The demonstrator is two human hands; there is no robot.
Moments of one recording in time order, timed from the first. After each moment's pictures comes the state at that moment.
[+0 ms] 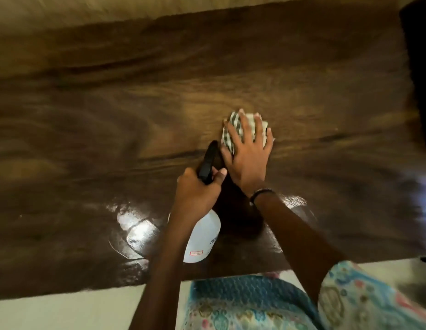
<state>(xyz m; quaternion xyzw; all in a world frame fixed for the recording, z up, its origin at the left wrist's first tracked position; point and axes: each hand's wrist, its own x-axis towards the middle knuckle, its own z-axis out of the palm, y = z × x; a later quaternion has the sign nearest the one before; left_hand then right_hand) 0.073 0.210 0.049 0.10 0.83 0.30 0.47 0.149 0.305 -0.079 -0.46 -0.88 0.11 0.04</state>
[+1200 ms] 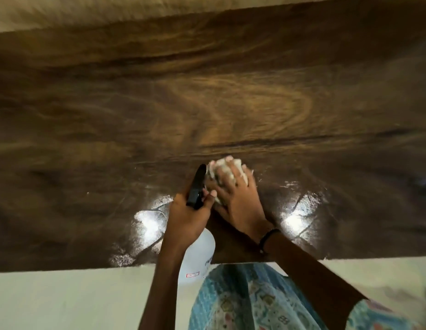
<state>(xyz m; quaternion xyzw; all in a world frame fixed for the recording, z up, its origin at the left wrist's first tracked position) -0.007 0.079 0.055 0.02 0.83 0.33 0.44 0.101 0.151 -0.075 -0.22 -0.96 0.15 0.01</state>
